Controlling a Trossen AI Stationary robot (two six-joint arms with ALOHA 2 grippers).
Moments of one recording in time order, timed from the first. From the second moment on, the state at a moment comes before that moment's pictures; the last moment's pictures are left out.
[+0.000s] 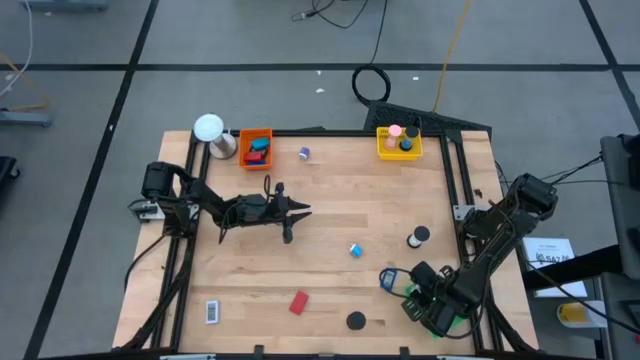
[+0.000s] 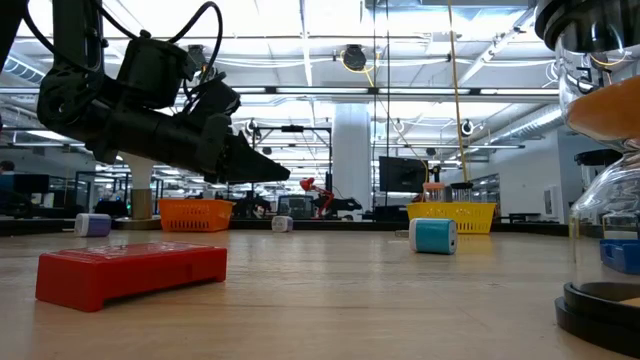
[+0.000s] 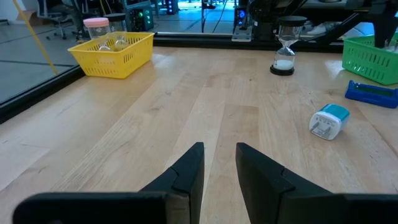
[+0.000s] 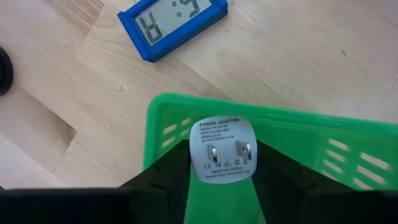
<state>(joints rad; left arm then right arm) 0.04 1.80 0.37 1.23 -0.14 0.00 0.93 1.57 0.95 -0.86 0.21 1.86</state>
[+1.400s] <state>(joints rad) 0.04 1.80 0.37 1.23 -0.14 -0.01 0.80 1.35 0.95 -0.88 0.18 1.50</state>
